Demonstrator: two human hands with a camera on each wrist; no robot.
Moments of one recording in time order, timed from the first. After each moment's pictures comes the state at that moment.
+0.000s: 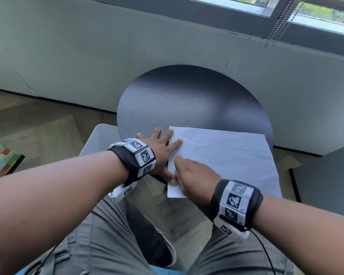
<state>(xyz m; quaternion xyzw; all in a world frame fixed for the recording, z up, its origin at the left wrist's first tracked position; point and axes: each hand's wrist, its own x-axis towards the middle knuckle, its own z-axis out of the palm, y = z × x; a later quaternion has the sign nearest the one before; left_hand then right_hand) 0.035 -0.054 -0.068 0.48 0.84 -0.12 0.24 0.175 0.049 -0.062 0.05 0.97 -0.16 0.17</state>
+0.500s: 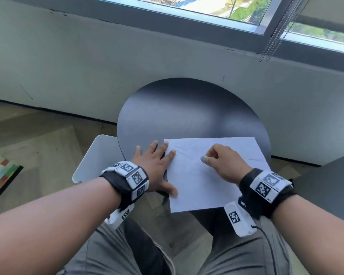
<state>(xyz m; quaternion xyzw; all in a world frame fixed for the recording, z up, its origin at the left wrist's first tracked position) 0.043 -0.067 -0.077 0.46 0.86 -0.06 0.23 0.164 0.141 -0.048 0.27 0.91 -0.31 0.06</state>
